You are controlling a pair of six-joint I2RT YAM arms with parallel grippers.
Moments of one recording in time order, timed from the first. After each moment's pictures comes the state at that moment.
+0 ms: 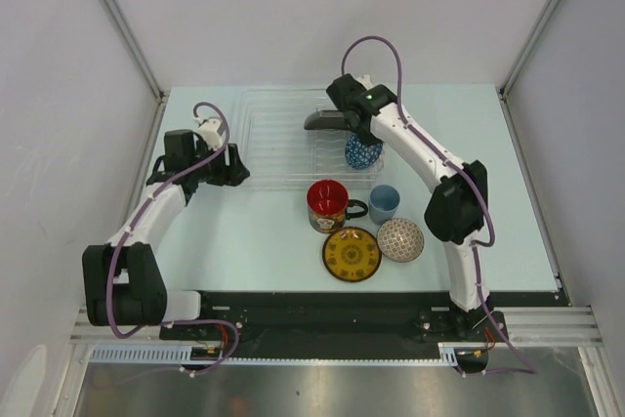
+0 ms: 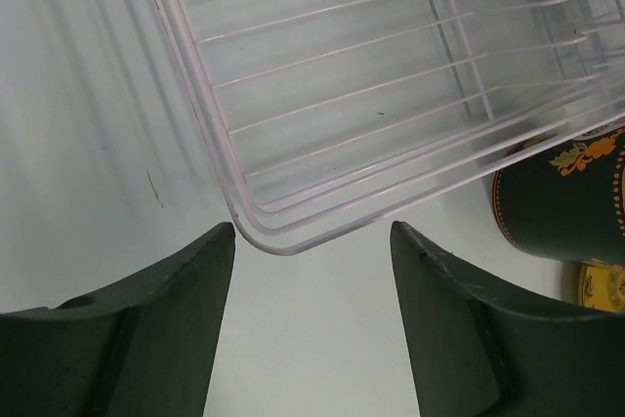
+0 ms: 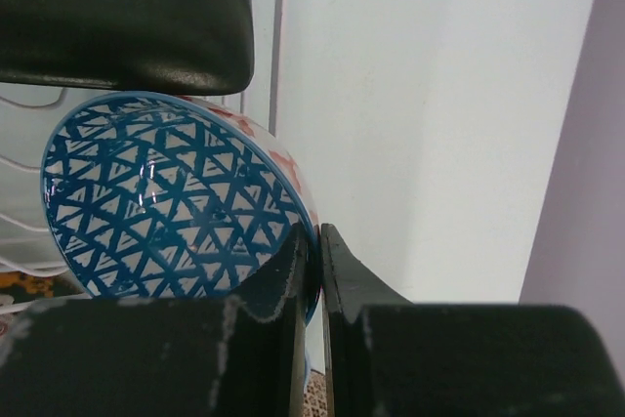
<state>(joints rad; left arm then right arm) 0.02 1.34 0.87 -0.23 0.46 0.03 0.60 2.08 2.09 -1.17 0.63 0.24</state>
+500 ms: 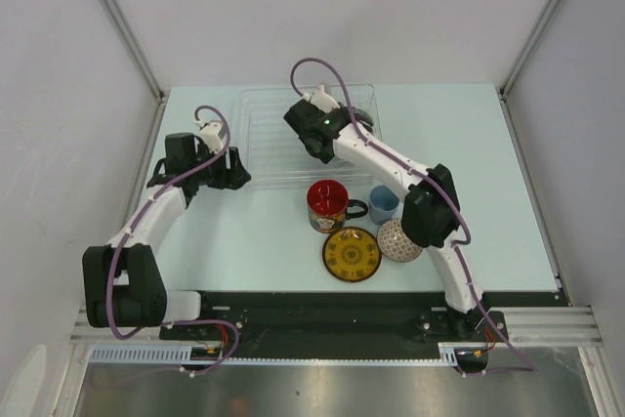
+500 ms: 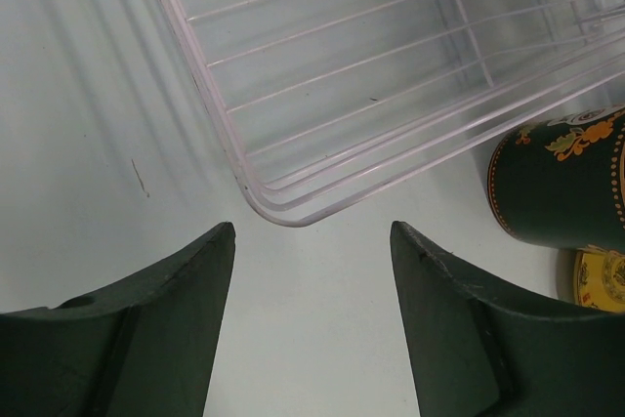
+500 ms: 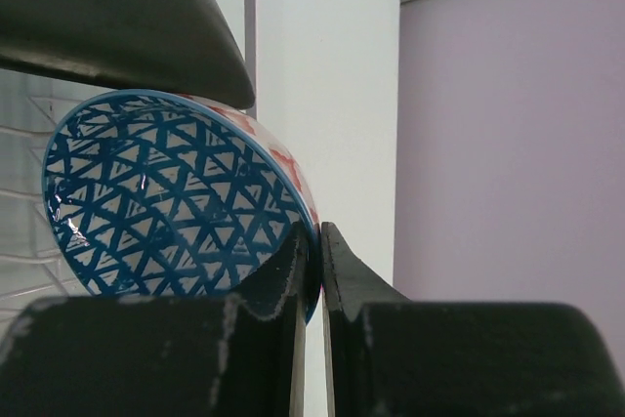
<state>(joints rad) 0.02 1.33 0.85 -0.24 0.48 0.03 0.78 2.21 2.15 -1.07 1.10 0.08</state>
